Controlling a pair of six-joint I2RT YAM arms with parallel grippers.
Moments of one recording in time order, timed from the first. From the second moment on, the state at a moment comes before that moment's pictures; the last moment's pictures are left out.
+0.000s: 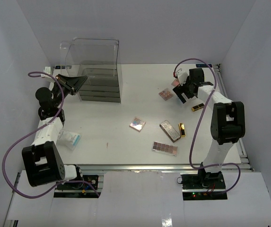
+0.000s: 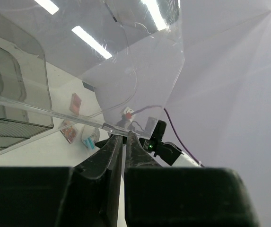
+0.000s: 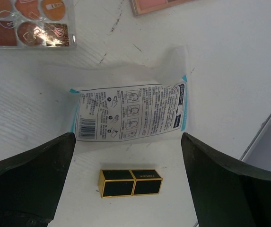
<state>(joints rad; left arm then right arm) 0.23 1.32 0.79 0.79 0.79 -1.30 0.13 1.88 1.36 -0.34 -0.04 -0.64</state>
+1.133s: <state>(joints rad) 0.23 1.33 0.83 0.79 0.80 -1.33 0.27 1.67 1.34 -0.47 -0.27 -0.75</state>
